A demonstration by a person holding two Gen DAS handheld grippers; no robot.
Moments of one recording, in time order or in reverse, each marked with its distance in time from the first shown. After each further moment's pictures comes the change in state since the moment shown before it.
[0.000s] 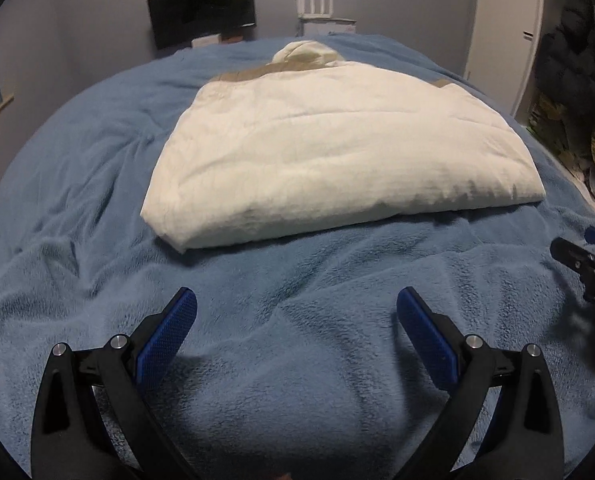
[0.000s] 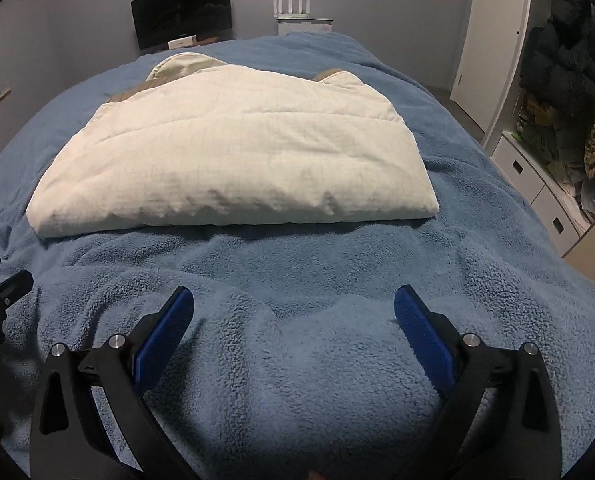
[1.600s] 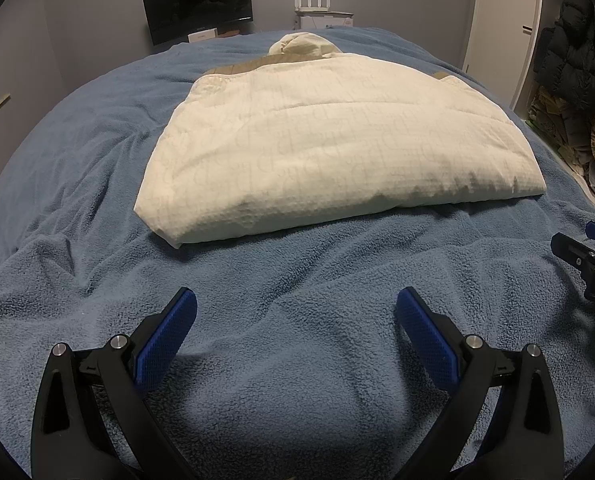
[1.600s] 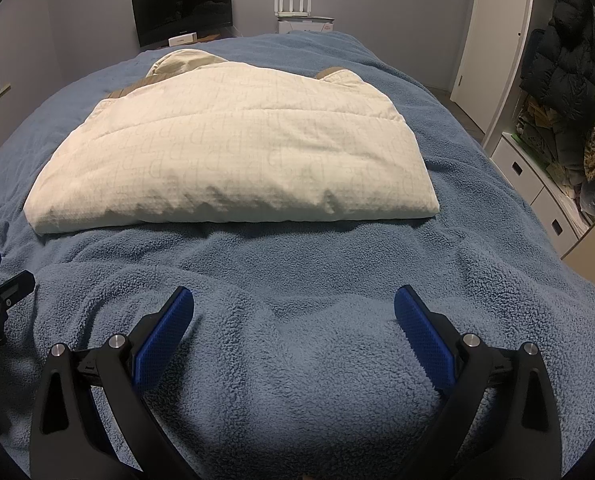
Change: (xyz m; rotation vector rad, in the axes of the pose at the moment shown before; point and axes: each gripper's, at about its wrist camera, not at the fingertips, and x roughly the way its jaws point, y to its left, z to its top) left arm 0.005 0.002 0.001 -0.003 0.027 -0.005; right arm 0.001 0.000 -0.002 -0.003 0.002 -0.002
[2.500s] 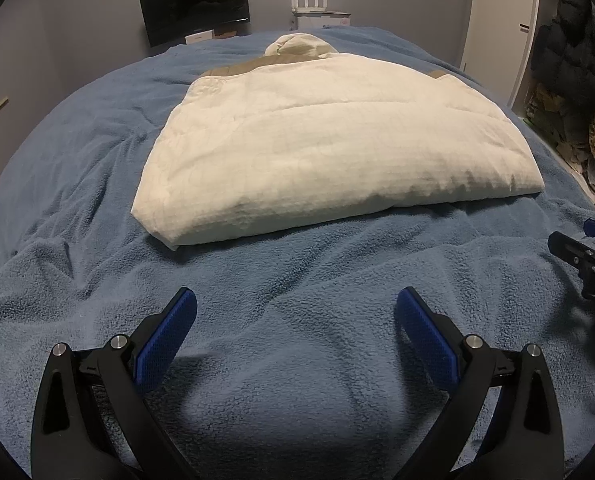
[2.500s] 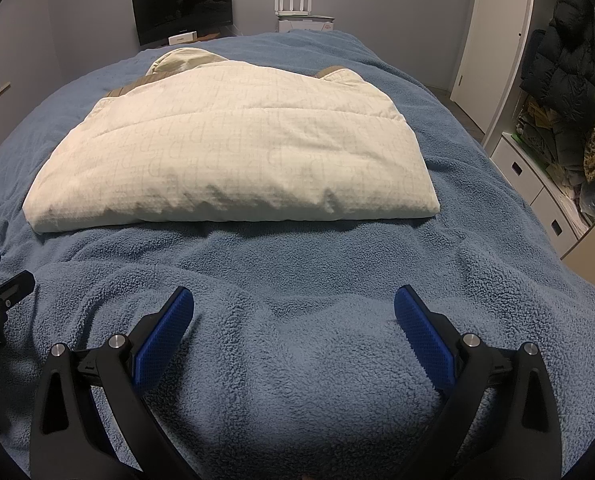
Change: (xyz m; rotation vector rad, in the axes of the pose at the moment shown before) left arm 0.000 0.000 0.001 0.011 0.003 -0.008; right arm -0.001 -0.001 -0.001 -0.001 0.002 -0.003
